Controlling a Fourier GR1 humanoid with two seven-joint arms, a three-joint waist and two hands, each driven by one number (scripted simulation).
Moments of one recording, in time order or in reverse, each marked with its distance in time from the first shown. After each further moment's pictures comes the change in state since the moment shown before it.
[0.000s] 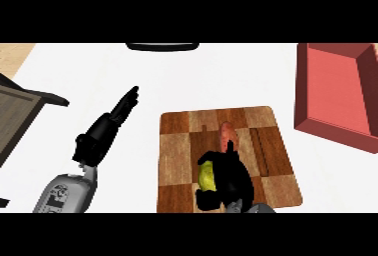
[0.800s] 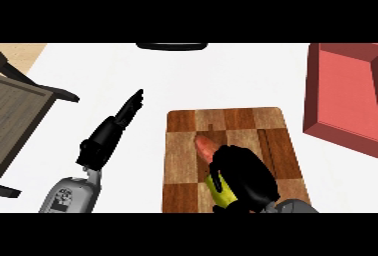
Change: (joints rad) left arm 0.019 -0.024 -0.013 -0.016 -0.016 -0.018 -0.007; right arm -0.102 -0.320 0.106 -0.140 0.050 0.138 -0.517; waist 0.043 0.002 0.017
